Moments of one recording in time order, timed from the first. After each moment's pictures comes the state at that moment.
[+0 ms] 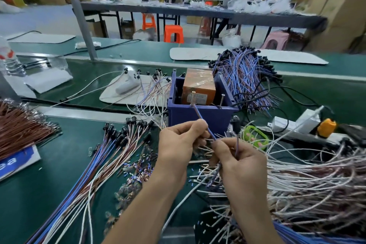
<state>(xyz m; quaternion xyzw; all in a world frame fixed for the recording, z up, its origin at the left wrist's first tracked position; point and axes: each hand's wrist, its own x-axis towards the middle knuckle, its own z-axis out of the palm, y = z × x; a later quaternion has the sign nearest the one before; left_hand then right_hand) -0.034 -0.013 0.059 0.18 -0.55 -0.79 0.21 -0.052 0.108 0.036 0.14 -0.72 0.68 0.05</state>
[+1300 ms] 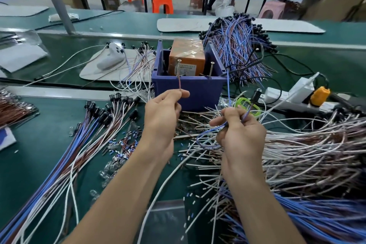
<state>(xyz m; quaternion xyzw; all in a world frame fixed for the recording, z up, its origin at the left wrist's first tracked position) -0.051 -0.022 0.039 0.22 -0.57 -0.75 0.23 -0.071 0.108 0.032 -0.05 -0.59 0.81 0.00</state>
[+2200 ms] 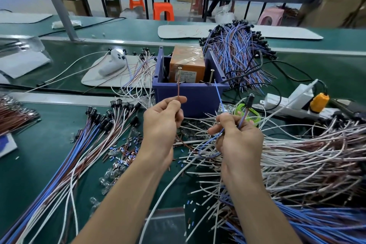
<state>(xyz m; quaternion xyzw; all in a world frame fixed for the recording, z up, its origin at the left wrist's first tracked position) -0.053 -0.025 0.031 0.21 -0.55 -0.77 0.25 -0.073 0.108 0.030 -0.04 -0.62 0.79 -0.01</state>
